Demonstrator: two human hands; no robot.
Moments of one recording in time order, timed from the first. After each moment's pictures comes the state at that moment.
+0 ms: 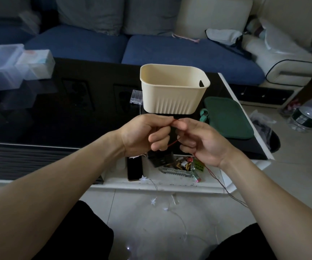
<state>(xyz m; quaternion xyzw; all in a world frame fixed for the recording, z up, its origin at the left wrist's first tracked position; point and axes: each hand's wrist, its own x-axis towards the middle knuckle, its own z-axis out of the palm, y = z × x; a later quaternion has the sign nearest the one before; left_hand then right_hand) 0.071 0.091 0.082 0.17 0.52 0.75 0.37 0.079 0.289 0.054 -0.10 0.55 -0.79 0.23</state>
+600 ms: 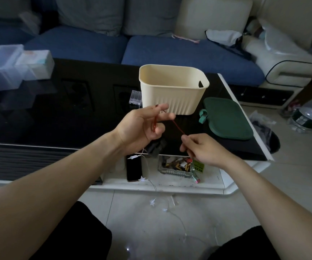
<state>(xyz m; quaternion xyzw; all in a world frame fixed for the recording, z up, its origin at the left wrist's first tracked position) 0.064 0.094 0.083 0.05 0.49 0.84 0.25 0.080 0.309 0.038 -0.08 0.91 -0.39 0.12</state>
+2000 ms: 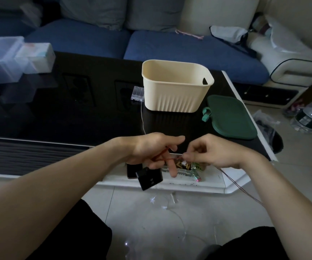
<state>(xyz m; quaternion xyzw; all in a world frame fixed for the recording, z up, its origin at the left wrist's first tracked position) 0.071 0.103 0.059 0.12 0.72 0.50 0.47 0.091 0.312 0.071 -0.15 0.88 -0.38 0.27</state>
